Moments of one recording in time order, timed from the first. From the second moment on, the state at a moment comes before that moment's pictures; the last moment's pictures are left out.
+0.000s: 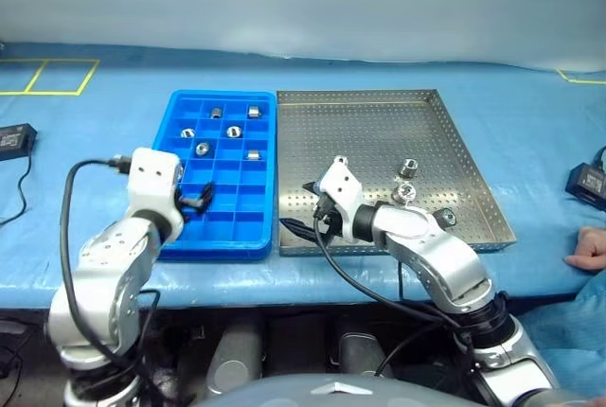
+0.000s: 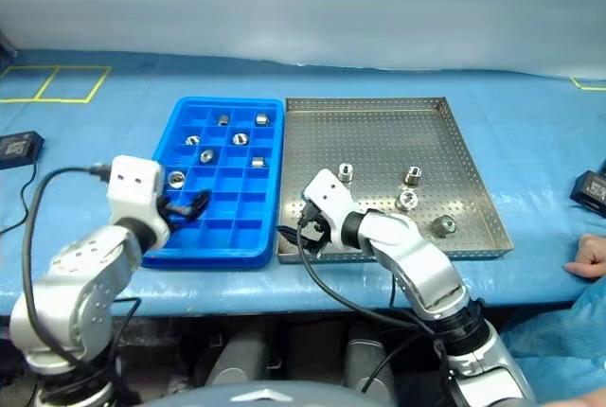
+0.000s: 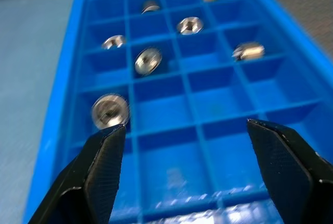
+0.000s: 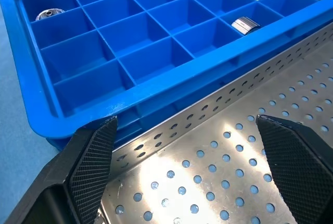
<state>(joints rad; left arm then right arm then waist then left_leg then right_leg) -0.23 0.28 0.14 -0.76 -0.17 1.23 -0.30 -0.30 -0.40 0.33 -0.44 0.28 0.80 0.54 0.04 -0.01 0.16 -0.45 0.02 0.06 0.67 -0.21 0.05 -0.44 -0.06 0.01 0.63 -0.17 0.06</state>
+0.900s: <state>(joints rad) -0.95 0.15 -0.32 0.73 0.02 0.55 -0.55 -0.07 -0.40 0.22 -0.66 0.25 0.88 0.33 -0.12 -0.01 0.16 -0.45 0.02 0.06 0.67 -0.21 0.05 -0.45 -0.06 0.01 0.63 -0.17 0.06</state>
